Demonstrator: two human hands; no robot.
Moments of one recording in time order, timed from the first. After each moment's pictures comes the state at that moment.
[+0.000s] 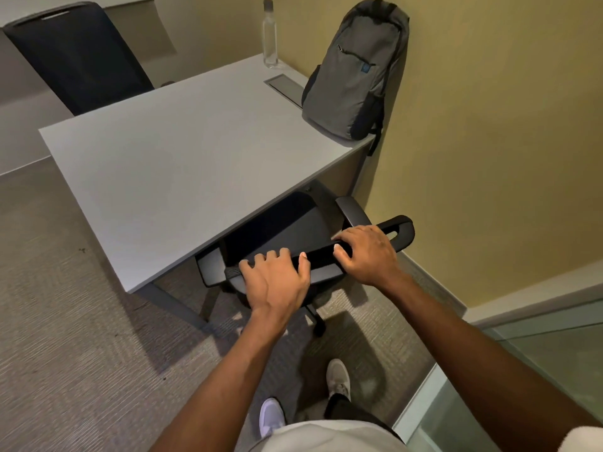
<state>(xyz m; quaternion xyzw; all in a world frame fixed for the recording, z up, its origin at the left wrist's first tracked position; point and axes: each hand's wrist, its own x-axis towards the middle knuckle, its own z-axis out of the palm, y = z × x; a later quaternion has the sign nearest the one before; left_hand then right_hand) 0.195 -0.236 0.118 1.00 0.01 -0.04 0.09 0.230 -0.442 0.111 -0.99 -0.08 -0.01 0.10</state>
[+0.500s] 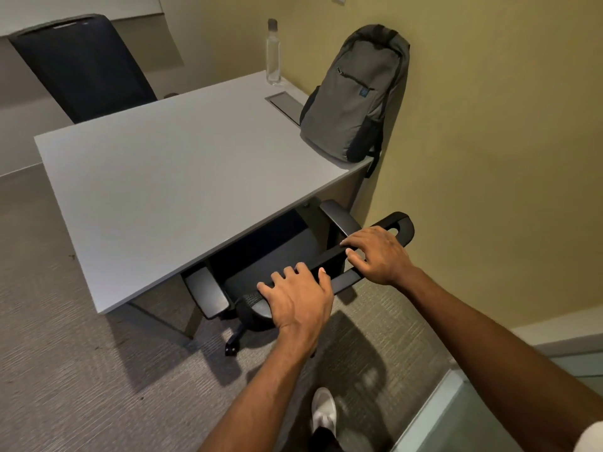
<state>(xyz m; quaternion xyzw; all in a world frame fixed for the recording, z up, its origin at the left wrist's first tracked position) 0.233 -0.339 0.125 0.99 0.08 -0.09 0.11 0.317 -0.539 0.107 -0.98 -0.19 -0.01 0.10</state>
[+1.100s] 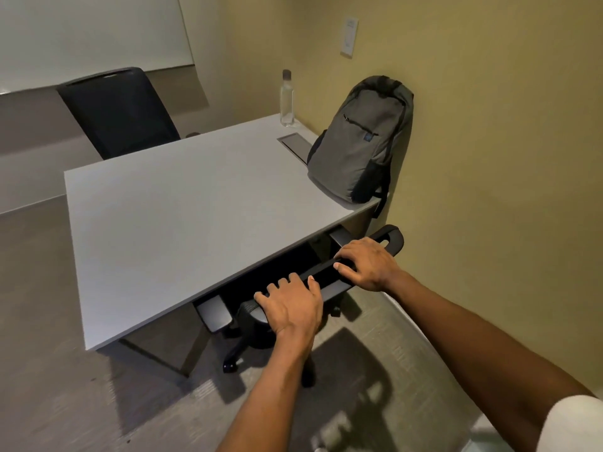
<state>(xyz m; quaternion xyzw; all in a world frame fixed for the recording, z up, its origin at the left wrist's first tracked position) 0.326 -0.375 0.123 0.98 0.15 -0.08 0.11 0.424 -0.565 0.121 -0.96 -0.28 0.00 0.06</state>
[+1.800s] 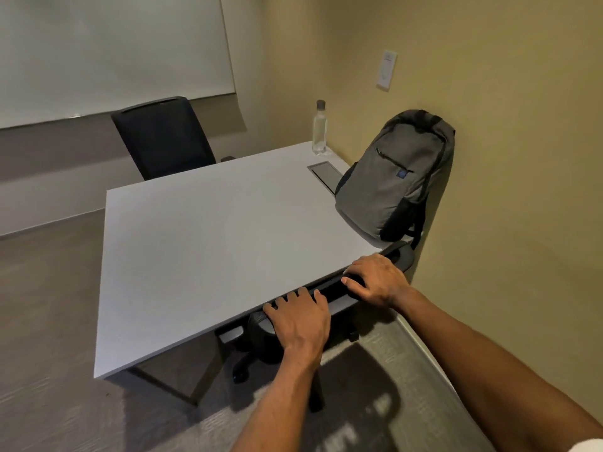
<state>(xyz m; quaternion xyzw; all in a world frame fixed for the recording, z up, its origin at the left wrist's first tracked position) 0.420 -0.371 0.111 0.97 0.20 -0.03 0.10 0.537 -0.549 0.118 -0.95 -0.32 0.01 0.05</state>
